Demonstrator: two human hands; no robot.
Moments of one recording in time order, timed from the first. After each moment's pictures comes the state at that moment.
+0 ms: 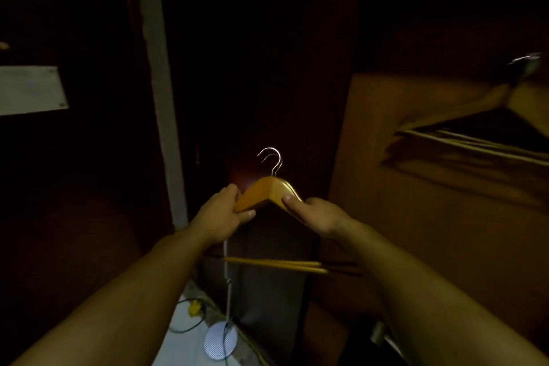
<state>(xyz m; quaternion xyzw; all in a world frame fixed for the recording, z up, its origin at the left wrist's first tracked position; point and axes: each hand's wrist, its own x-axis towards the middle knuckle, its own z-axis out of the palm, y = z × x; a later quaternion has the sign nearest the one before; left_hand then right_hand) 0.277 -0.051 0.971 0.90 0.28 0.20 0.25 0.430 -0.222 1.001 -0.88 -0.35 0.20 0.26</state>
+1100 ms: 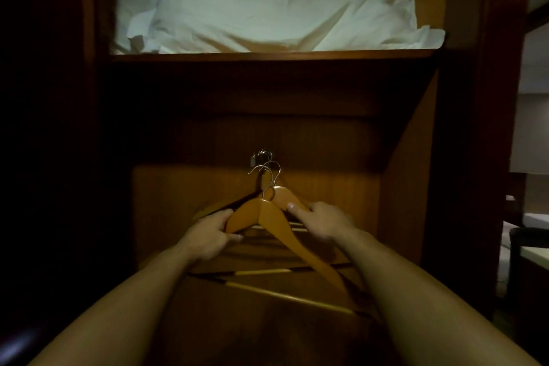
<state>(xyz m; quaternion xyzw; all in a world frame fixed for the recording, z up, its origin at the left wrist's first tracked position) 0.613 -0.325 1.129 0.93 -0.02 0.16 0.34 0.690 -0.564 1.157 -0.96 -0.15 -0.08 0.23</state>
